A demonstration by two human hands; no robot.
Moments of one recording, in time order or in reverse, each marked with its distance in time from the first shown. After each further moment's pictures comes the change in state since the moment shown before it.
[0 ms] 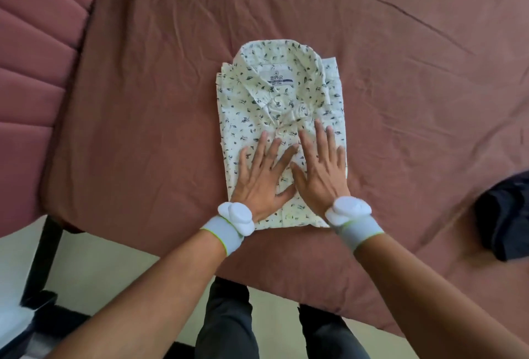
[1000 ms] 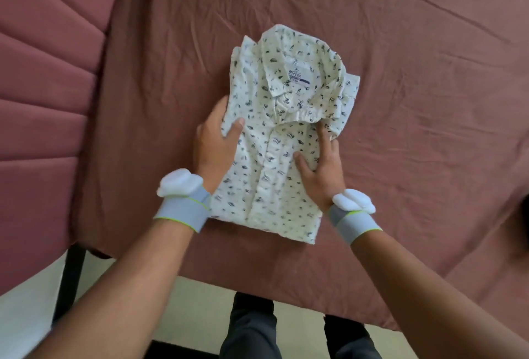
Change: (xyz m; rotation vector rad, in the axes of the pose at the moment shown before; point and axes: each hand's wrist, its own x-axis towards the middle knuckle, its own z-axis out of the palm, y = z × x) left_hand 0.050 -0.131 -0.090 -0.722 0.326 -0.343; right_hand 0.047 -0.071 0.018 0.716 0.147 0.332
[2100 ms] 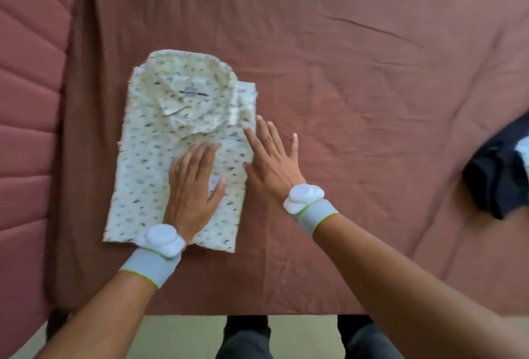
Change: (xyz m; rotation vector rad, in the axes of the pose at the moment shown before) left_hand -0.028 -0.016 -0.005 0.499 -0.182 0.506; right_hand 0.019 -0.030 0.001 -0.659 -0.117 -0.322
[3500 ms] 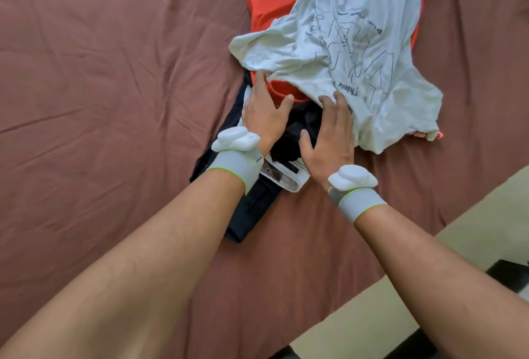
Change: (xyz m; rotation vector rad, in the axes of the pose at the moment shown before) left_hand 0.242 0.693 0.315 -0.528 -0.424 0.083; right_hand -0.293 0.565 -0.210 0.090 0.730 0.882
